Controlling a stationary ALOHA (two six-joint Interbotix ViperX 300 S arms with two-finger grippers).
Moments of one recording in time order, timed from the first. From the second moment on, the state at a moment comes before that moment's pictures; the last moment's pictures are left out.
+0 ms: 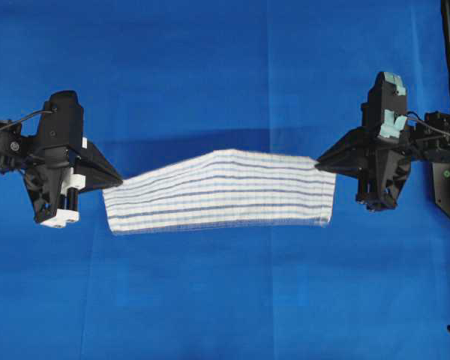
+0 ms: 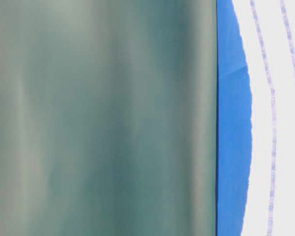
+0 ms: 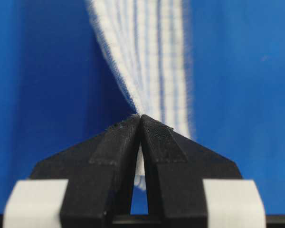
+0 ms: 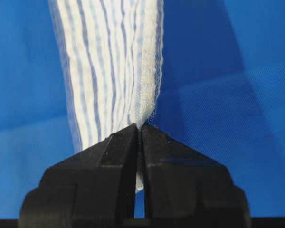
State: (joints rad) left arm -0.10 -0.39 1.00 -0.05 0.09 -0.19; right arm -0.04 -0.50 1.11 0.33 0.04 0.09
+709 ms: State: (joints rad) left arm -0.21 -0.14 0.74 -0.04 -0.10 -0.27; right arm -0.32 -0.30 0.83 0.12 0.04 0.09
